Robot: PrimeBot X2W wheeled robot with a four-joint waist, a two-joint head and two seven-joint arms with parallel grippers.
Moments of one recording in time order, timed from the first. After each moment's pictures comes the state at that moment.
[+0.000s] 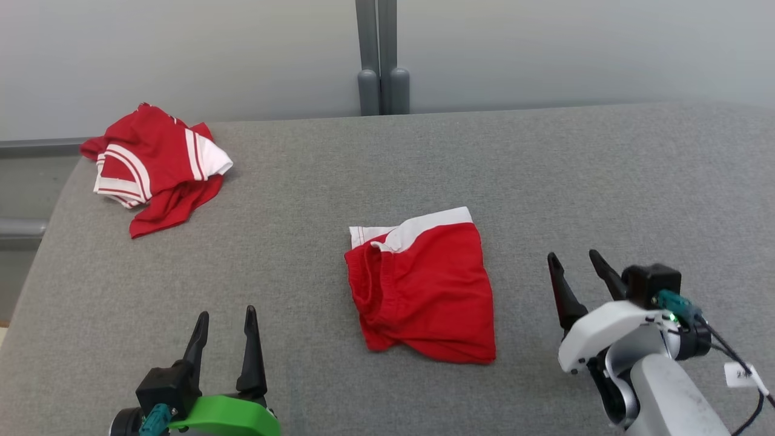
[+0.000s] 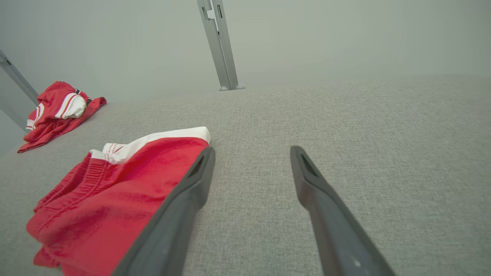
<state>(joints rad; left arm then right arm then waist) 0.01 0.06 -0.15 0.24 -0.31 0.02 -0.26 -0.22 -0.06 0.06 0.42 0.21 0.13 -0.13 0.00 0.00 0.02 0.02</state>
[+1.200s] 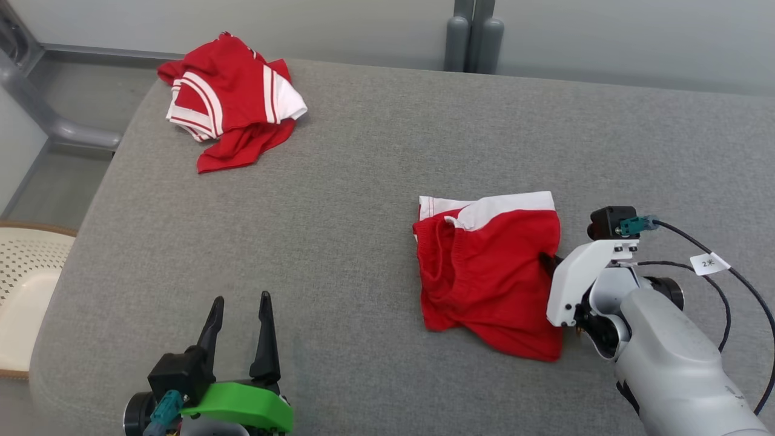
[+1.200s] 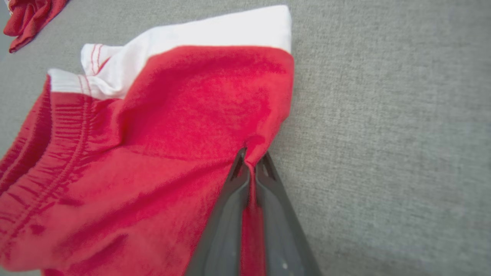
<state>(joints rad) -0.03 0.05 -0.19 0.24 -0.33 0.03 -0.26 -0.58 -0.14 0.27 0.87 0.51 0.13 0.20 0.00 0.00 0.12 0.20</state>
